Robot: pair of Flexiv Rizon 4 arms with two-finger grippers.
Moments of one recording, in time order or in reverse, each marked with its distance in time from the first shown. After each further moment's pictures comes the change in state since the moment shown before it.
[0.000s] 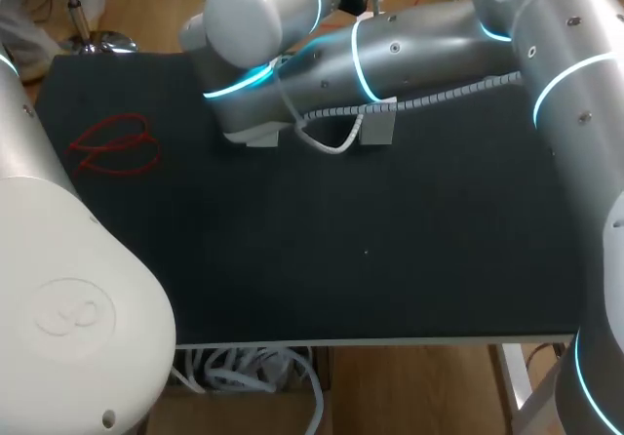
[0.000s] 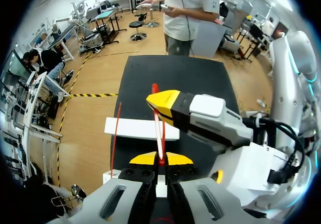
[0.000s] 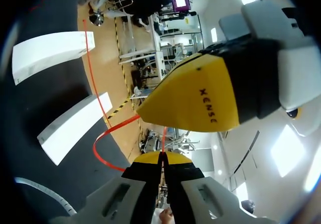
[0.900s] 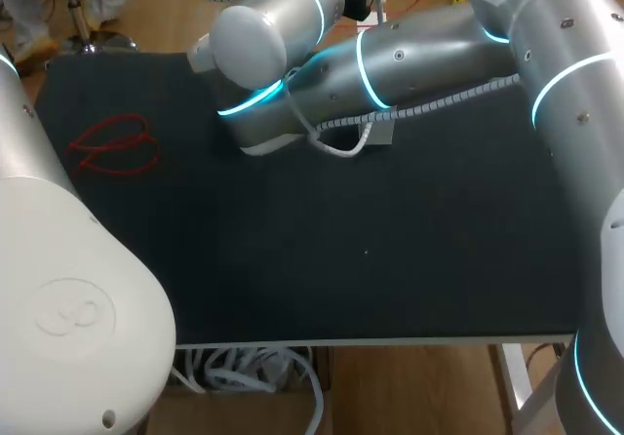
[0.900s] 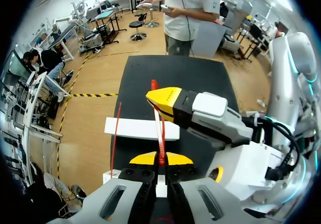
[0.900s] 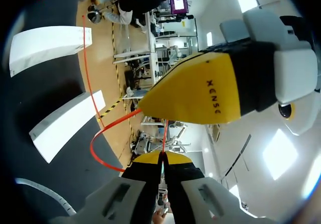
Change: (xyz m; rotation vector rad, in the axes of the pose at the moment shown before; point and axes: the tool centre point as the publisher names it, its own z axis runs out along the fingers) left arm 0.000 0.000 0.000 0.000 0.000 0.000; right arm -0.005 -0.002 0.001 -0.019 -0.075 -0.038
